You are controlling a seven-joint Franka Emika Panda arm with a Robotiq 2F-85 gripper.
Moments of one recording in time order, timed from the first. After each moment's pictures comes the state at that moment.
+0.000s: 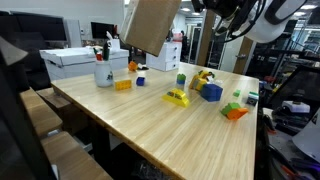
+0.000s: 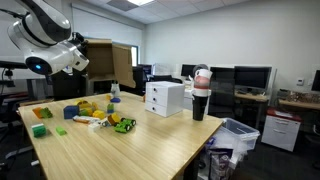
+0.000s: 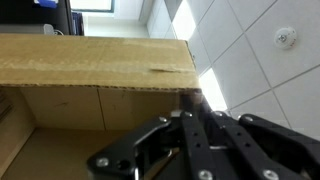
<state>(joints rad) 0.09 -0.49 0.04 -2.78 2.58 1.92 -1.11</state>
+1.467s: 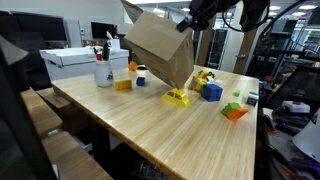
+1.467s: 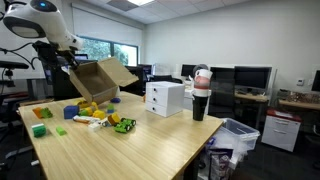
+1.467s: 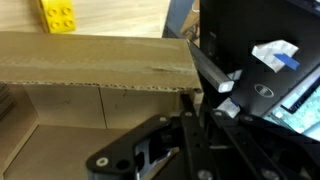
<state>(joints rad) 0.01 -0.50 0.40 -2.59 1.29 2.59 -0.56</state>
